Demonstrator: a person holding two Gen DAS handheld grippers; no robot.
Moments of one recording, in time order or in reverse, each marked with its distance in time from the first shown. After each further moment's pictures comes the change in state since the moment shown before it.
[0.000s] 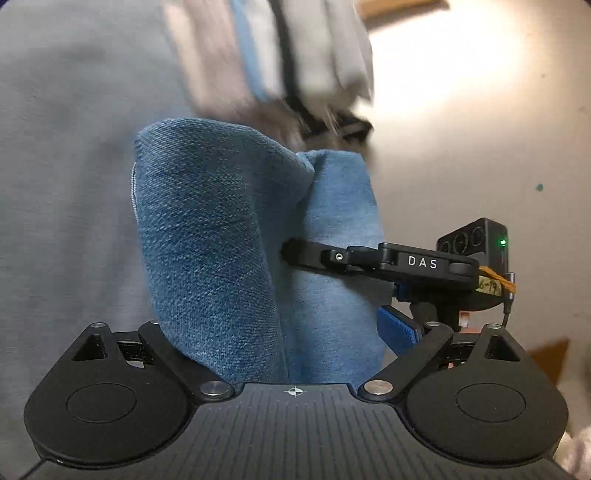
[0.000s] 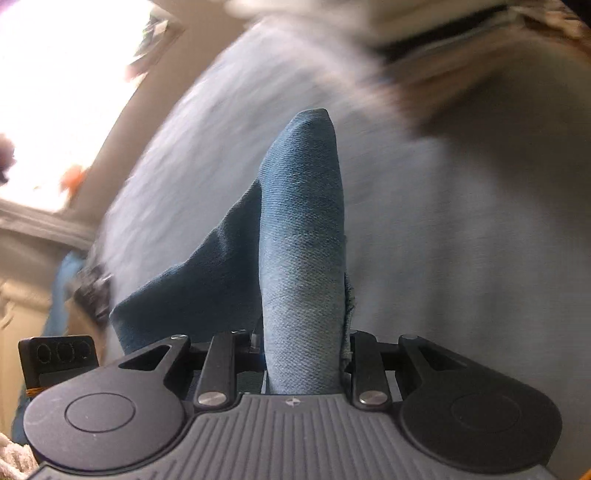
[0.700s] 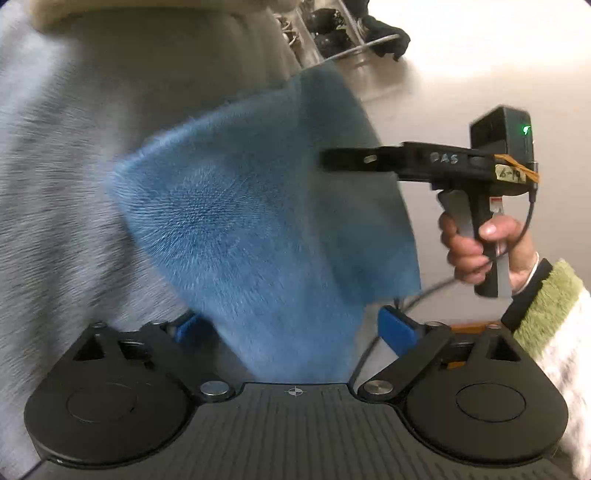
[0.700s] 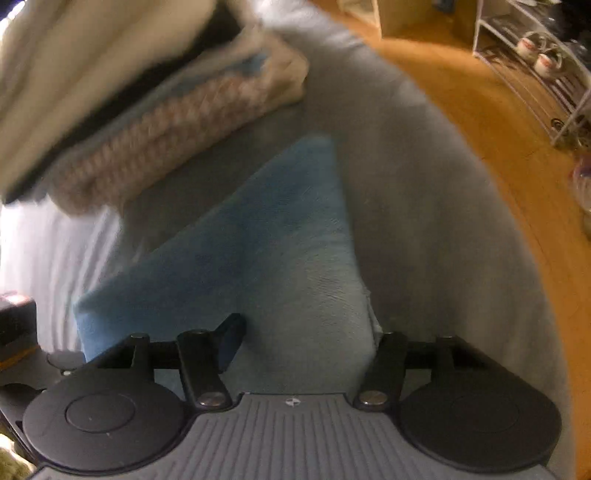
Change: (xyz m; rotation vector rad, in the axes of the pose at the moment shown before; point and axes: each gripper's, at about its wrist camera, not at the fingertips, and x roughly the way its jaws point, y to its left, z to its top) left arm 0.189 0.032 0.067 0.065 0.207 0.155; right arm 0.010 -0.216 0.164 -0.144 0.105 -0.197
